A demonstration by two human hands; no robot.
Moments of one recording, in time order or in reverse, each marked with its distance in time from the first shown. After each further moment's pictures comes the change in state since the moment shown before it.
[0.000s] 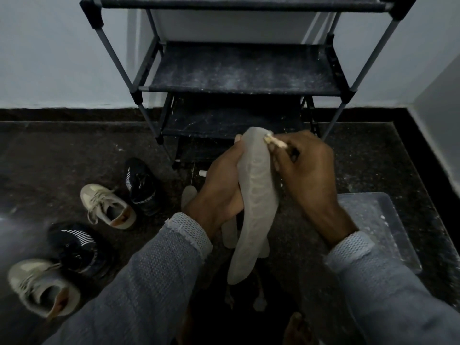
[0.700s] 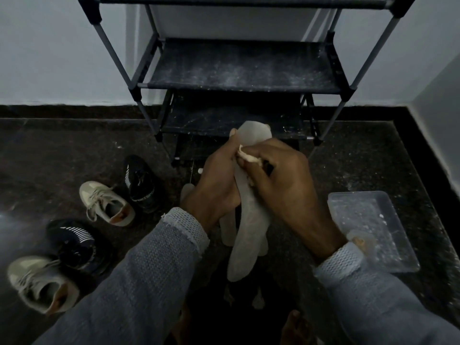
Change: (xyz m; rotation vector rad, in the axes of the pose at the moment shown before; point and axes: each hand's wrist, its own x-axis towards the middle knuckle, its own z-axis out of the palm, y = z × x) left_hand 0.003 0.004 -0.001 -0.084 0.025 -0.032; right_hand -0.016 -0.025 0.009 0.160 -0.153 -0.133
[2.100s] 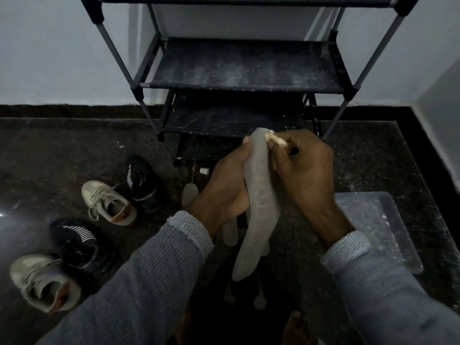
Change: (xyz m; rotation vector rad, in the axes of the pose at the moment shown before) left_hand -0.001 -0.009 0.002 0.102 0.006 -0.039; right_hand 0.009 0.022 -0.011 -0.103 0.168 0.200
